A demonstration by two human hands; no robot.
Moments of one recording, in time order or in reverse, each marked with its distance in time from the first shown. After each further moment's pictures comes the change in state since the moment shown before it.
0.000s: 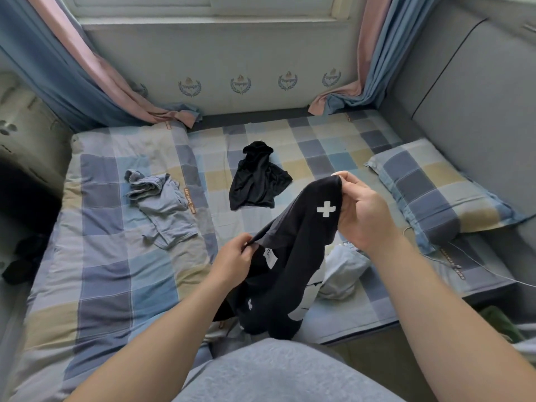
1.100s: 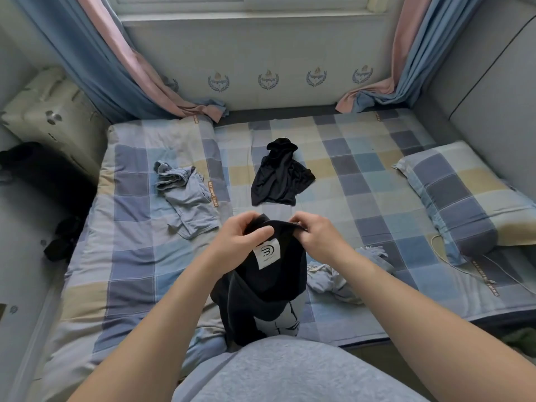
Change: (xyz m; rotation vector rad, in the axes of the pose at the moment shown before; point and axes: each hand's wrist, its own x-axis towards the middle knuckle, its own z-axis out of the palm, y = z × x) left_hand -0.032 0.049 -0.072 -0.364 -0.091 0.091; right_hand 0.024 0.097 0.022 -1.217 -0.143 0.059
